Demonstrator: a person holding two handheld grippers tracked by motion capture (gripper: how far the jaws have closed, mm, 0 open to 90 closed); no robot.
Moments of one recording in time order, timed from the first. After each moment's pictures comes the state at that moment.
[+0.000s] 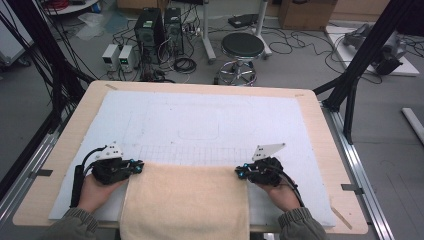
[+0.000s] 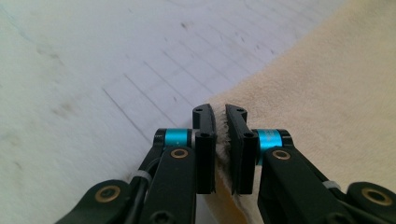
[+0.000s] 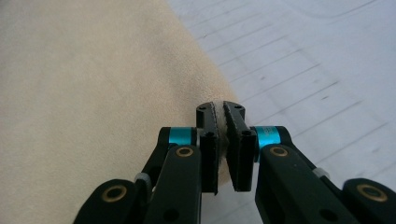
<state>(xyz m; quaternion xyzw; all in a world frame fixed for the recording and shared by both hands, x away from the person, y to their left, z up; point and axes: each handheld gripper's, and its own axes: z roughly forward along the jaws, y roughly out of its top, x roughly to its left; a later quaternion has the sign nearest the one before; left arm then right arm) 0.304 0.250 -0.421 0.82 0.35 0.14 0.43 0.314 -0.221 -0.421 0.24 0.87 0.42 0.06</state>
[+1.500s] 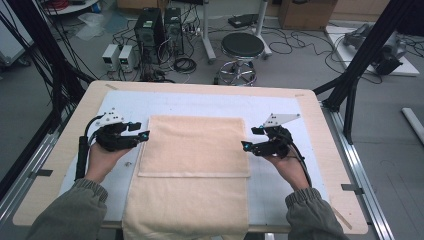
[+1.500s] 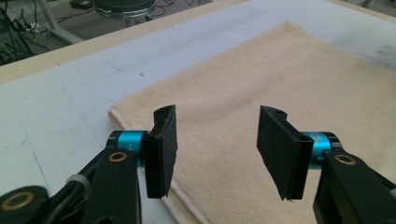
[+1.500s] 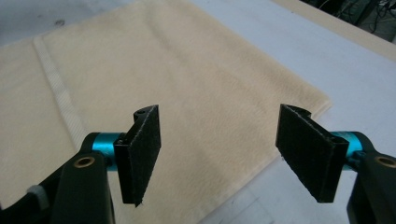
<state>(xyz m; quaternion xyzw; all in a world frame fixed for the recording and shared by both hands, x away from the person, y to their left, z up) 0.352 0.245 -0.384 0.78 0.35 0.19 0.48 0.362 -0.238 -0.373 0.29 0.84 0.44 0.13</state>
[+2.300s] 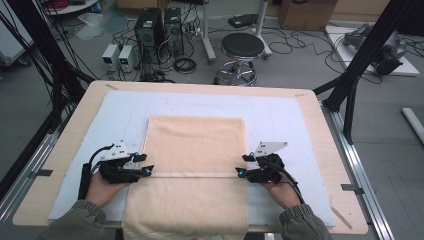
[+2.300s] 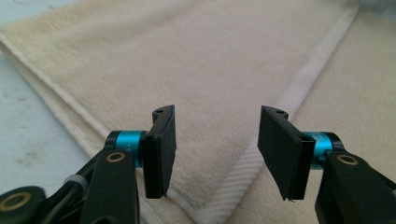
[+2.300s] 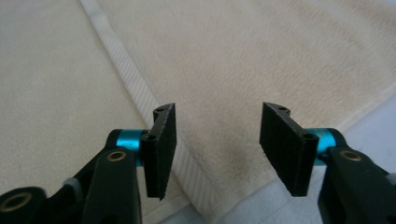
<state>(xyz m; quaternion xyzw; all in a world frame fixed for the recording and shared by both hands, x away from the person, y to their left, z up) 0.299 0.235 -0.432 0.83 0.30 0.13 0.45 0.319 -0.222 -0.428 0.25 0.87 0.41 0.11</state>
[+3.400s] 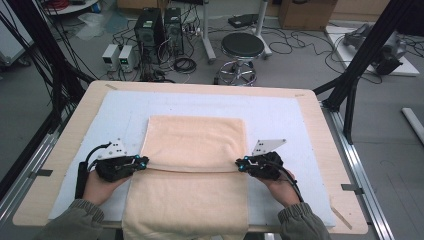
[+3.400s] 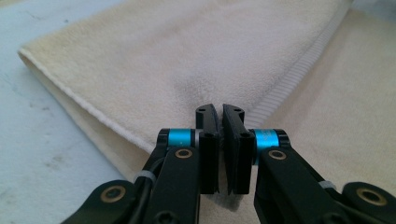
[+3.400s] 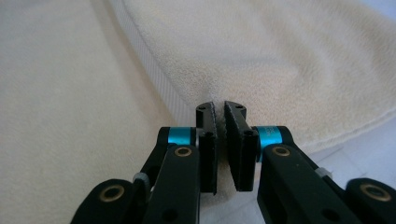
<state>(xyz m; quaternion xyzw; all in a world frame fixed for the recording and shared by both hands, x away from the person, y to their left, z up) 0.296 0.242 -0.408 0.82 0.29 0.15 0.46 0.320 -0.220 -0.413 0.23 0.87 0.43 0.09</state>
